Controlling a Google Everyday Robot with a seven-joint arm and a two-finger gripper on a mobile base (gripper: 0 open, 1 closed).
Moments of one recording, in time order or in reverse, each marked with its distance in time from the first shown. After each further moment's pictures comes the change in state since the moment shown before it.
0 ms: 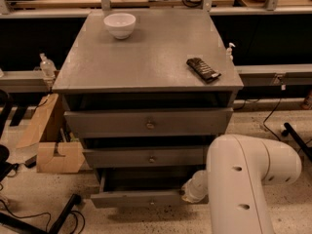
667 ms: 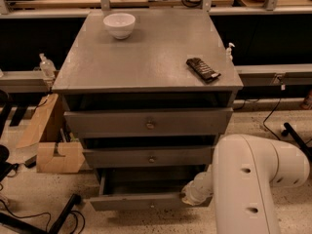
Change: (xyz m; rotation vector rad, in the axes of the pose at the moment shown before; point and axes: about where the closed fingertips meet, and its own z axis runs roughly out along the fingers) arm -0.005 0.016 -0.010 -0.014 -0.020 0.005
